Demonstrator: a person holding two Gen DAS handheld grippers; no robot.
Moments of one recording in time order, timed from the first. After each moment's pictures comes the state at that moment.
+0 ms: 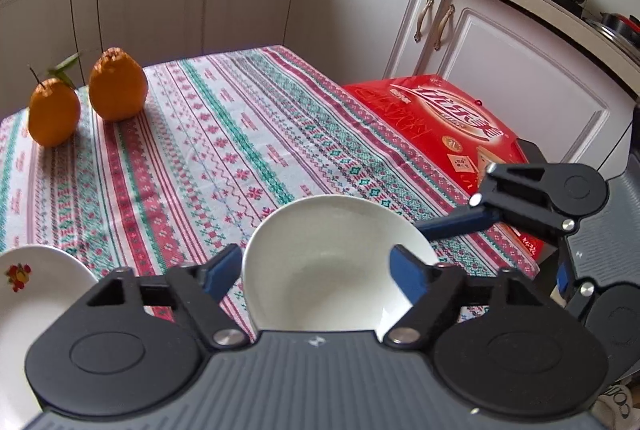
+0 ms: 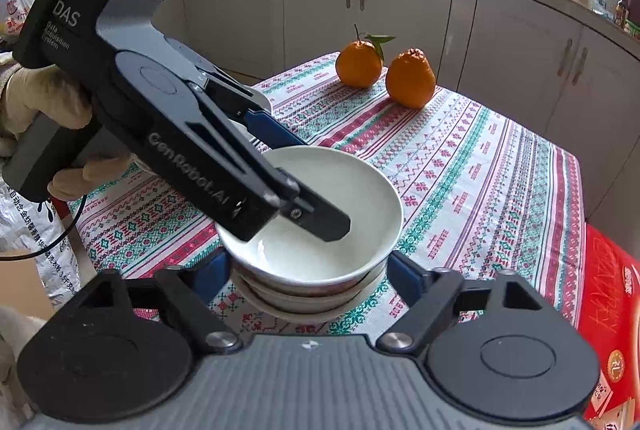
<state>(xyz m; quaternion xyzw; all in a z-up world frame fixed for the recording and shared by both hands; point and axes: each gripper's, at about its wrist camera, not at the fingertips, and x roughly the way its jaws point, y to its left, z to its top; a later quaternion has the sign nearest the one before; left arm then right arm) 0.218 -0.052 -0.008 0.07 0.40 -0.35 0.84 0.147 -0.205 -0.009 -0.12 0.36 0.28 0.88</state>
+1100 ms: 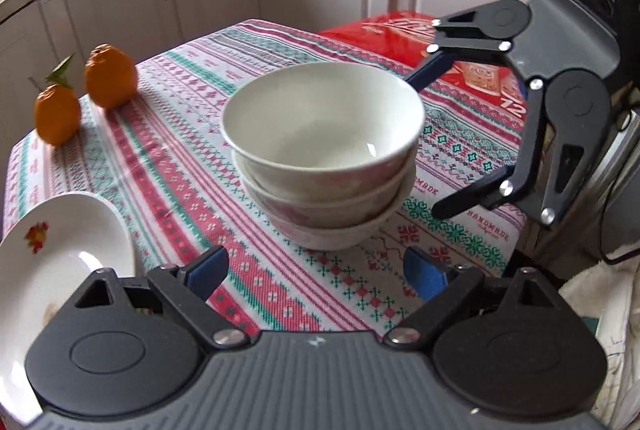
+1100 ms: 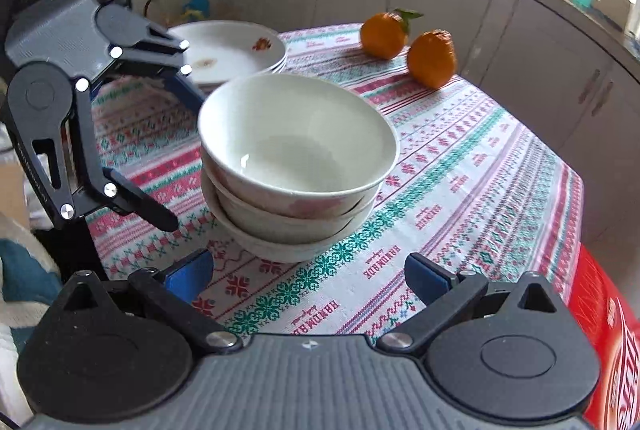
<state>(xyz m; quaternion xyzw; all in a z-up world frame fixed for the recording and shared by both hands) 0.155 -0.027 -0.053 0.19 0.37 -0.38 0.83 0.144 -0.217 -0.041 -0.23 0.37 0.31 0.84</state>
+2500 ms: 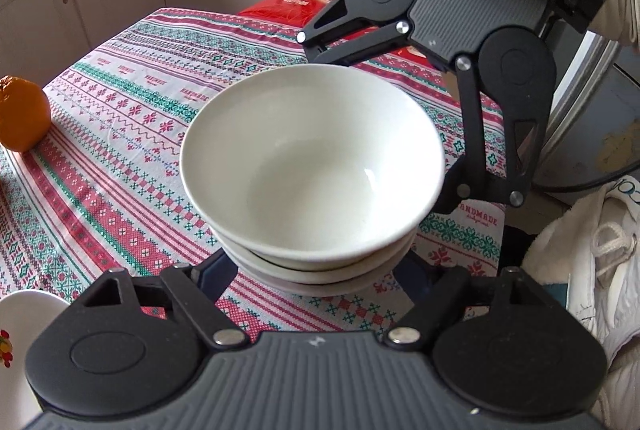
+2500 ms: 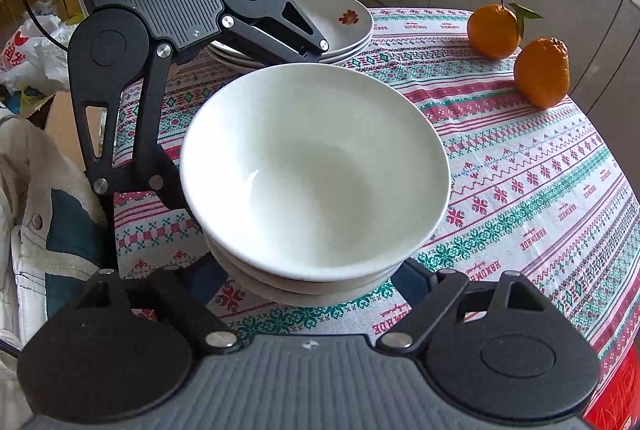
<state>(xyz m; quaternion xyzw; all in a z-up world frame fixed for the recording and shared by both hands) 0.205 -0.049 -0.055 0.24 0.40 -0.49 0.73 0.209 -0.202 -0.044 -0.28 0.41 0.46 0.73</state>
